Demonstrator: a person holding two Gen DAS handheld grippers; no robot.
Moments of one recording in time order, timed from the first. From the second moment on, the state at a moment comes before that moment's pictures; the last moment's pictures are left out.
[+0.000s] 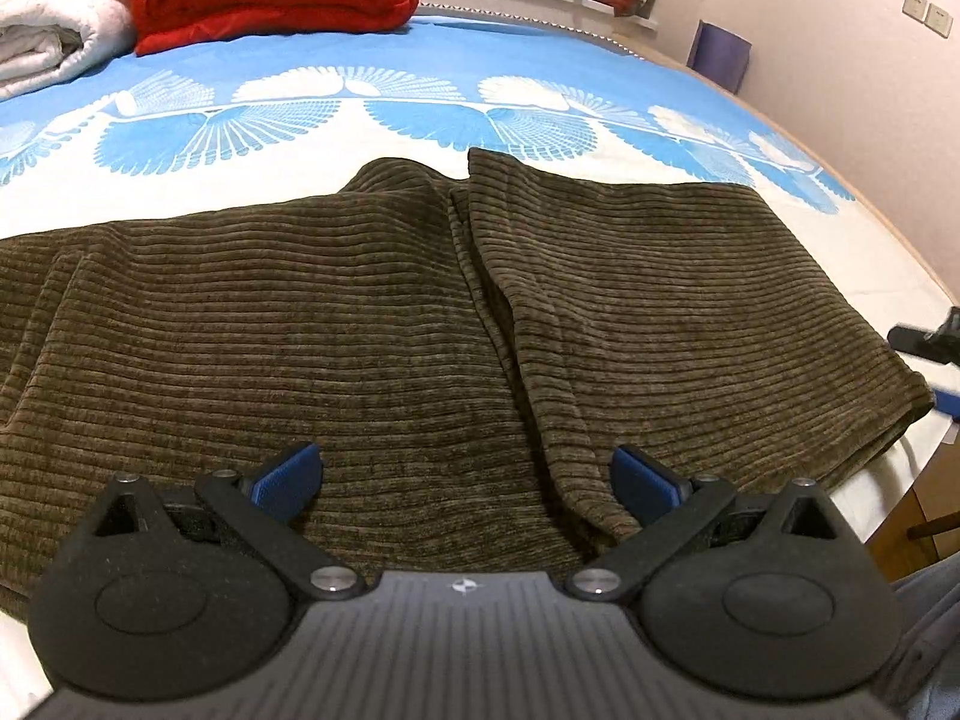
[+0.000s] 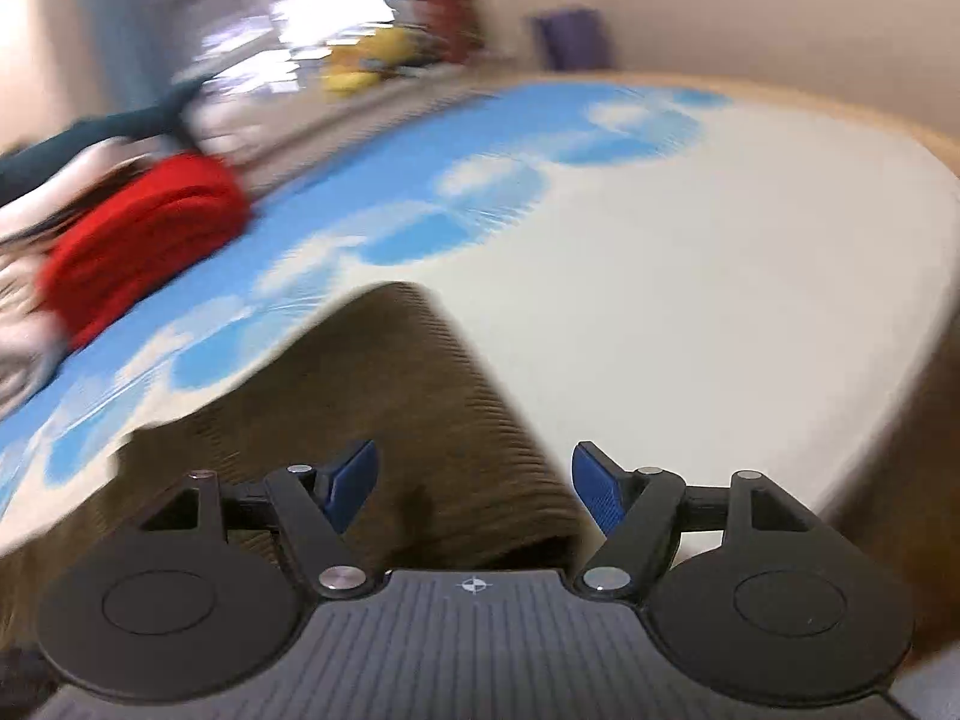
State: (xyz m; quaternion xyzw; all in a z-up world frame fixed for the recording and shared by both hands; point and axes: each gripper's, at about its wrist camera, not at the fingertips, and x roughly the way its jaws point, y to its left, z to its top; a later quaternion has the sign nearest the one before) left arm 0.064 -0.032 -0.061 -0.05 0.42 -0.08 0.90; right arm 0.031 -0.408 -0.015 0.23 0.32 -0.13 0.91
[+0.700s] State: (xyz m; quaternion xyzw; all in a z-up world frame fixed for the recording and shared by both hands) left arm 0.058 -0.022 -0.058 -0.06 0.42 -0.07 0.90; right arm 0.058 -0.400 -0.043 0.28 0.38 -0.11 0.87
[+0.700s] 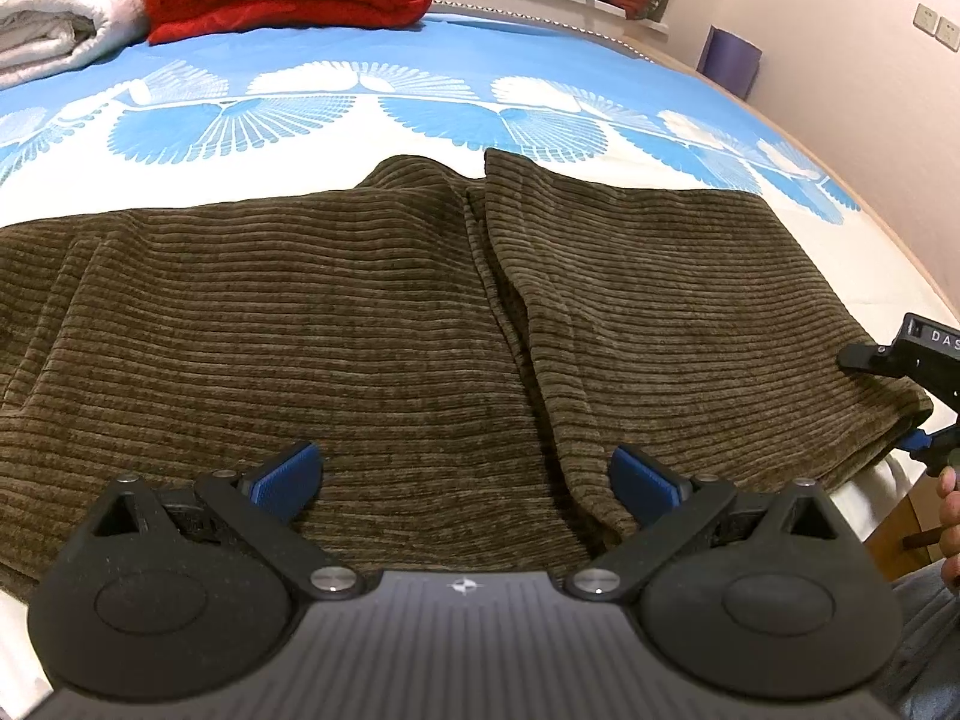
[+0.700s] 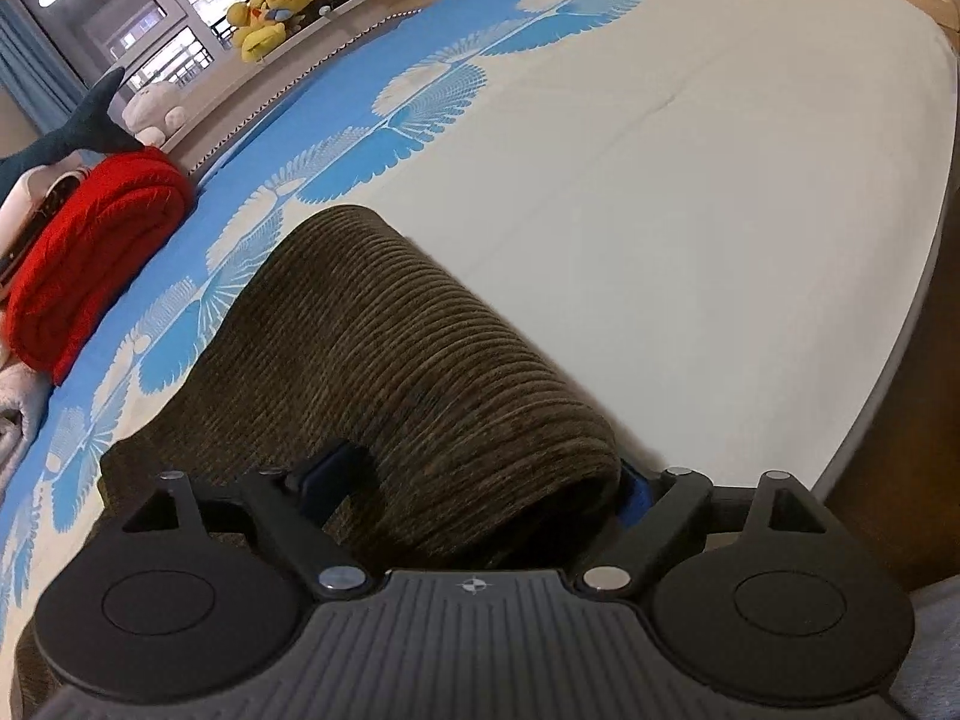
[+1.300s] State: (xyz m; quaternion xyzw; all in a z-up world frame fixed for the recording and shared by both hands) left arm 0.058 -0.018 -0.058 -0.06 0.43 -0.07 0.90; right arm 0.060 -0.401 -0.045 0.29 0.38 -0.10 0.88
